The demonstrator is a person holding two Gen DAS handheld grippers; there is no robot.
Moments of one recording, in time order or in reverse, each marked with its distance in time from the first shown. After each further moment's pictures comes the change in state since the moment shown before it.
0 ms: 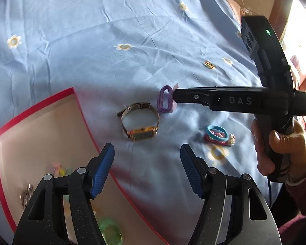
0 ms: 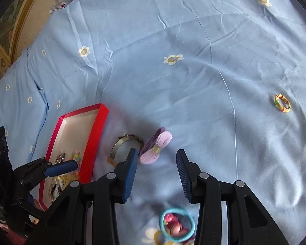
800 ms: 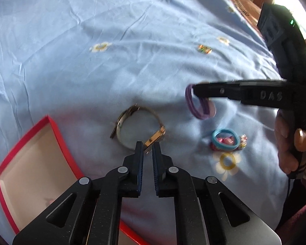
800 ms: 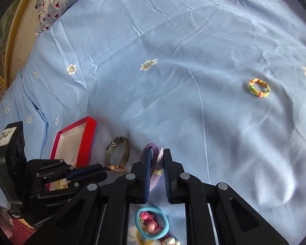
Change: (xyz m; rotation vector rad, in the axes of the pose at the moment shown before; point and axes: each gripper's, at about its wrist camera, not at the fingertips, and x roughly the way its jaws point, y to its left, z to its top) left arm 0.034 -0.022 0.034 0.181 0.081 0.008; right arm -0.014 -0.046 -0.006 0.127 -0.041 0.025
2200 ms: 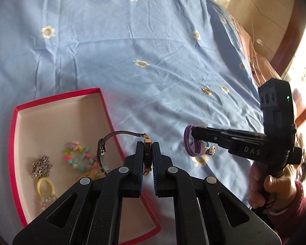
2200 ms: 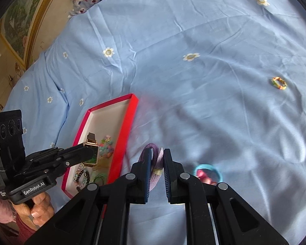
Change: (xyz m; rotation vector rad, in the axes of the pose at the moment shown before) left arm -0.104 0.027 -0.071 -0.391 -0.196 -0.013; right arm -0.029 0.065 -0.036 -0.126 0.029 0.105
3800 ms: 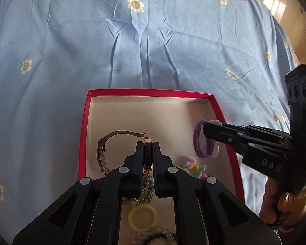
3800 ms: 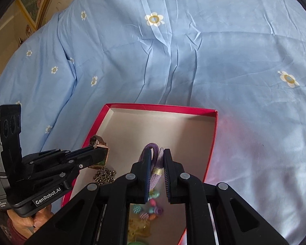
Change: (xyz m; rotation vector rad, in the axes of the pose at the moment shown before) left arm 0.026 0.159 0.011 -0.207 0.053 0.249; right arm 0.153 0.115 0.055 -0.220 0.133 0.028
